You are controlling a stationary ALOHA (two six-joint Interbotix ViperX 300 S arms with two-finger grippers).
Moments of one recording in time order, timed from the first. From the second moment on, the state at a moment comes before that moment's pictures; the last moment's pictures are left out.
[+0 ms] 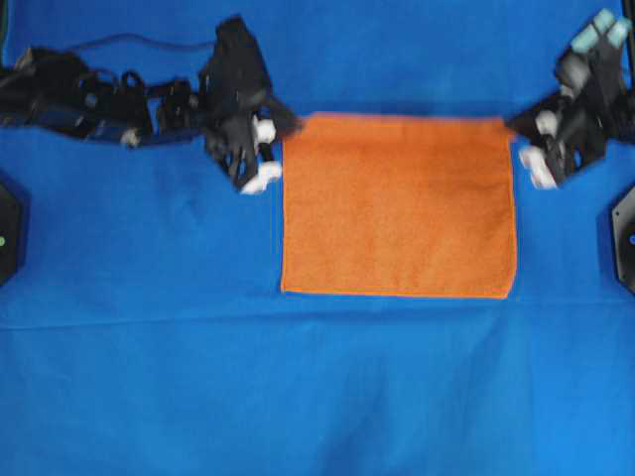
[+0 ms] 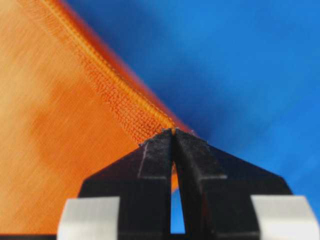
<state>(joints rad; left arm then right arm) 0.26 0.09 0.71 -0.03 -0.18 -0.02 -0.51 -0.55 1.22 0.17 0.11 0.08</state>
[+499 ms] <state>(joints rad) -0.03 0.07 0.73 -0.03 -0.15 -0.06 -0.15 -0.73 1.26 0.19 0.31 0.31</state>
